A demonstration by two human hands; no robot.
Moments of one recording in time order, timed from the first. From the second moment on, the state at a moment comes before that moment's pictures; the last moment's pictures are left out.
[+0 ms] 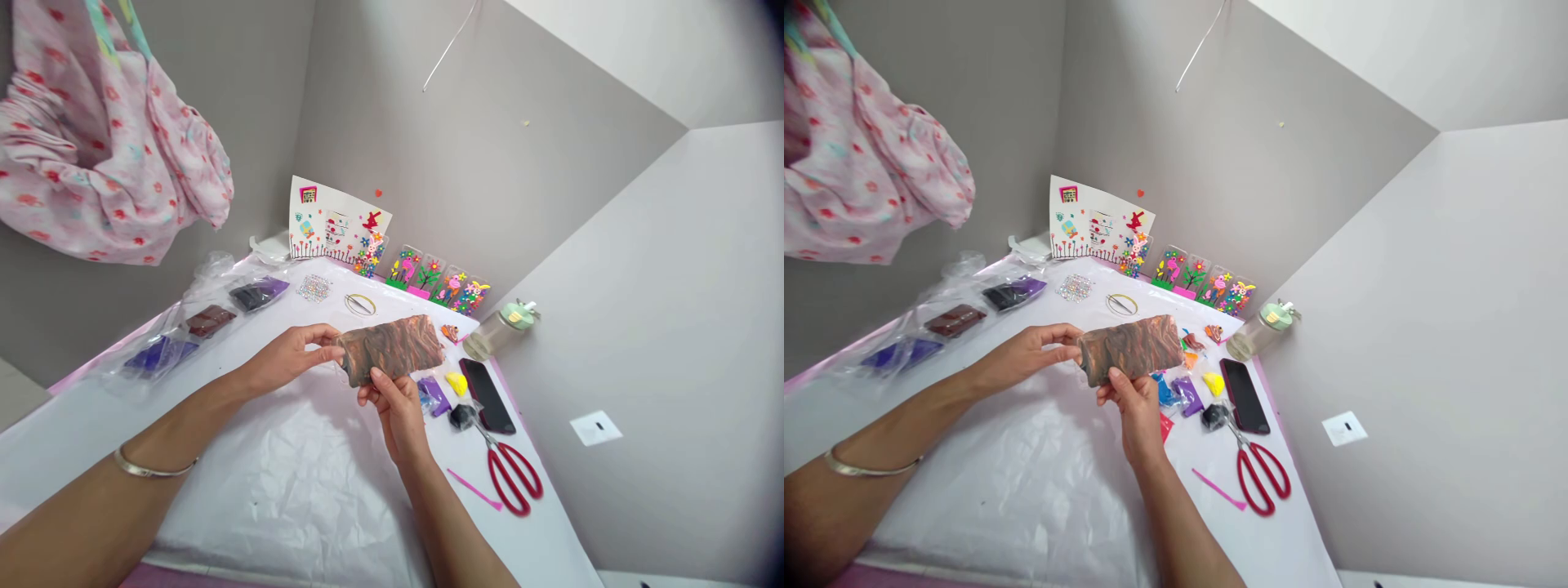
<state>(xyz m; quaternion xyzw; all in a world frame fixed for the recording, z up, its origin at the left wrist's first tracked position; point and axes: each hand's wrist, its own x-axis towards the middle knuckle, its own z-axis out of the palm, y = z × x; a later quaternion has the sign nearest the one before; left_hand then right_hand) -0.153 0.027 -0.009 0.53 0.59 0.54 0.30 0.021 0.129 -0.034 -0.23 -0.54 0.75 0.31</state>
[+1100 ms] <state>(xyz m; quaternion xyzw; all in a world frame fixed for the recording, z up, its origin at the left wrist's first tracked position) -0.146 0.035 -0.023 0.42 0.51 0.60 0.44 0.022 0.132 -0.033 -0.20 -0.48 0.80 0.30</state>
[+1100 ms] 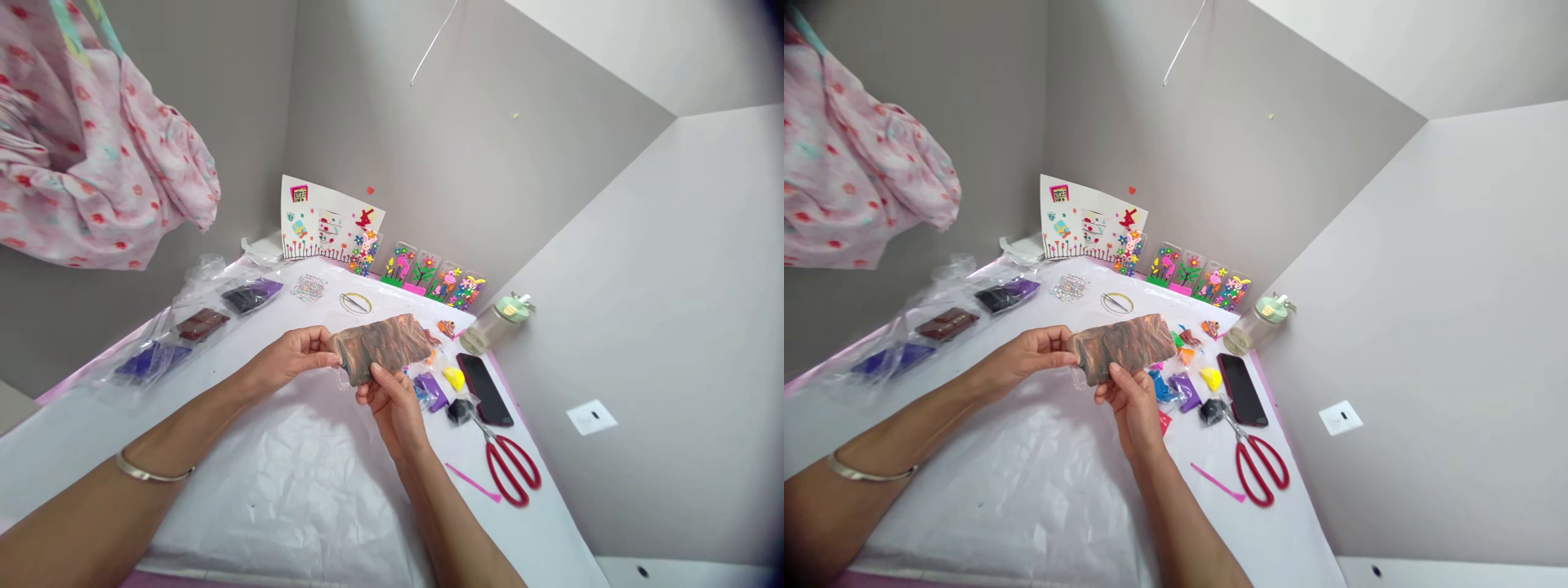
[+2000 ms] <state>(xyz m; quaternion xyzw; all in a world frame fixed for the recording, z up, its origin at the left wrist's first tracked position) -0.134 0.035 -0.025 0.47 0.46 0.57 0.50 0.023 0.125 -0.024 -0.19 -0.49 0.78 0.33</state>
